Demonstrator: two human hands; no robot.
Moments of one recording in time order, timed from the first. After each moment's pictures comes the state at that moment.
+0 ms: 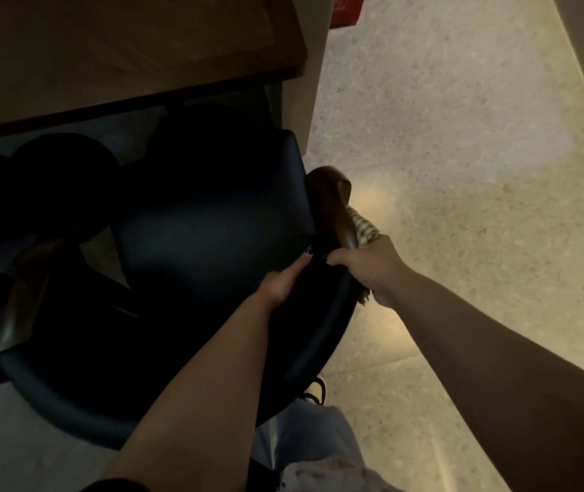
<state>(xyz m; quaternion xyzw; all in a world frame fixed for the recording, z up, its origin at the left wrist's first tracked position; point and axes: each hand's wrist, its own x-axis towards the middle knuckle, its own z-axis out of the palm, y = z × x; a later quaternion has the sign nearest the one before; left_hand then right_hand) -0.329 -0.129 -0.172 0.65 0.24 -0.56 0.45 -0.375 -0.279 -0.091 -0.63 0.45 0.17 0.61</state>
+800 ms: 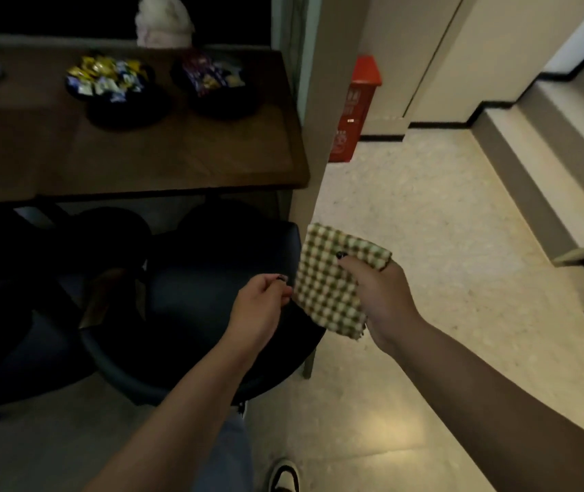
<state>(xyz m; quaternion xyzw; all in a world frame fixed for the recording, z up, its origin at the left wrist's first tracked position) -0.394 -0.090 0.062 0.73 0.12 -0.27 0.62 -0.434 -0.238 0.107 -0.64 0.35 -0.03 0.69</state>
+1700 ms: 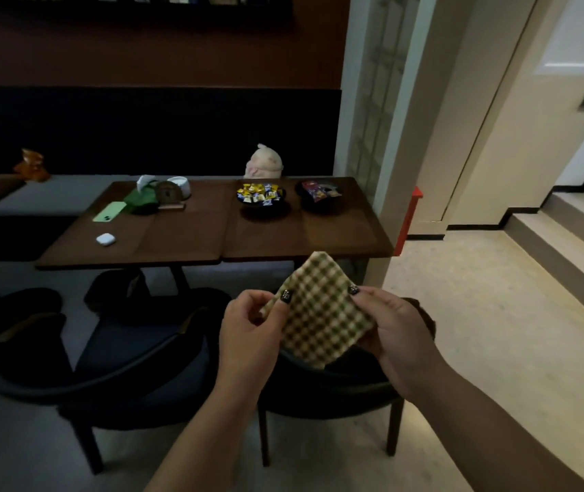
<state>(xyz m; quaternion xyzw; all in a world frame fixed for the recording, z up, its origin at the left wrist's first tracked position) -0.519 0.211 0.204 0.75 0.02 0.01 0.66 -0.561 0.047 0.237 -0.60 0.17 -0.04 0.78</state>
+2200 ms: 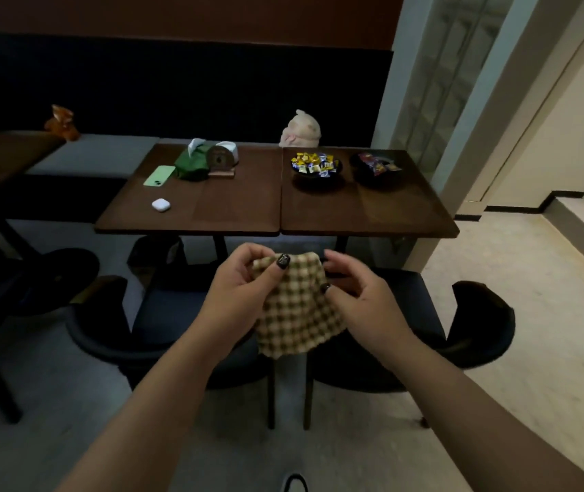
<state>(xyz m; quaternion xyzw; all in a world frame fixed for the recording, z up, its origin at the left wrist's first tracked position) -0.450 0.404 0.218 0.70 -0.06 -0.09 0.71 -0.485 0.230 0.202 -0.80 0.03 -0.03 0.60</state>
